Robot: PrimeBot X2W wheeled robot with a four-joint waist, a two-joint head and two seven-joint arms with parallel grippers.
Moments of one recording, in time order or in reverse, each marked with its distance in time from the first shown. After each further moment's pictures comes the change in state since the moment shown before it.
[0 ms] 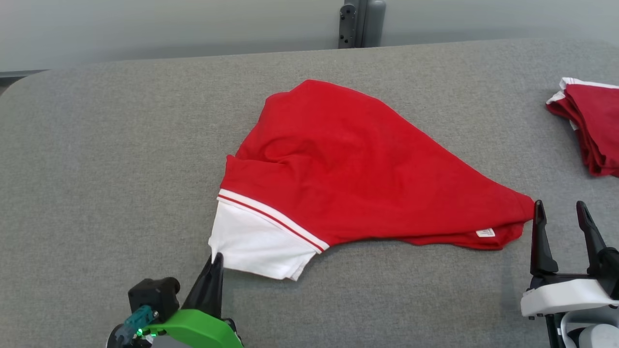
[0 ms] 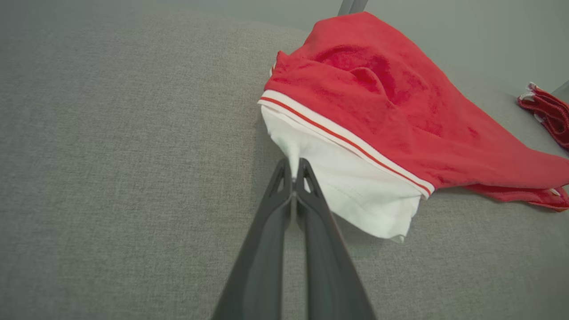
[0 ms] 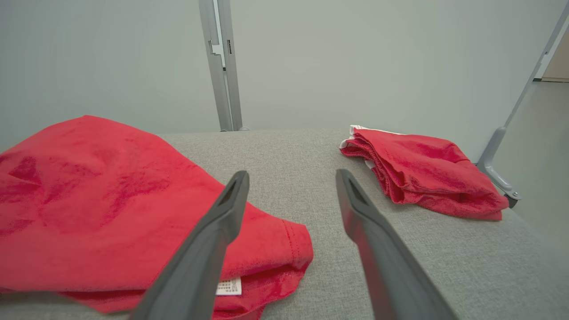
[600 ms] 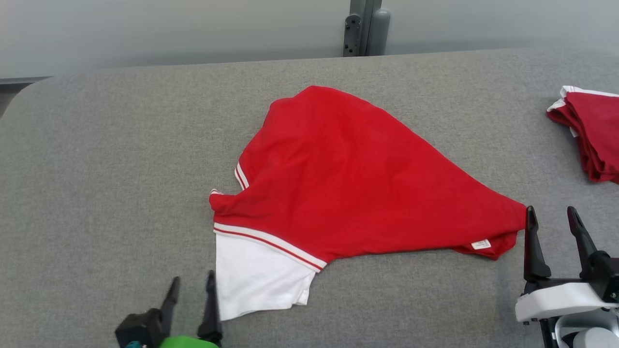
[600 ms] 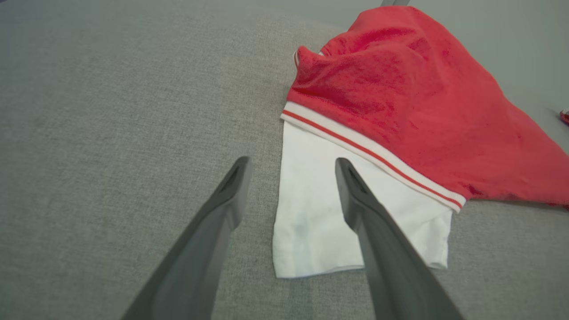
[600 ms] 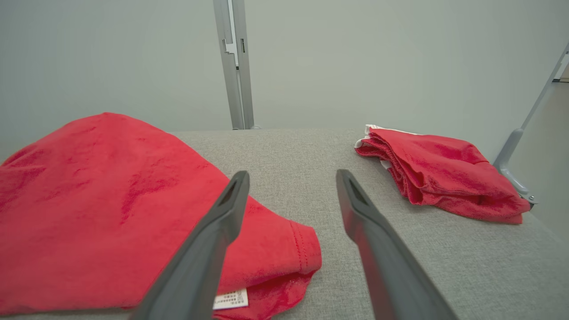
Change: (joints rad) left arm 0.042 -0.057 0.034 0.193 -0.015 -0.006 -0.232; right arm 0.004 0.000 0.022 0.024 -0.002 0.000 0.000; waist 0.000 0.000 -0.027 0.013
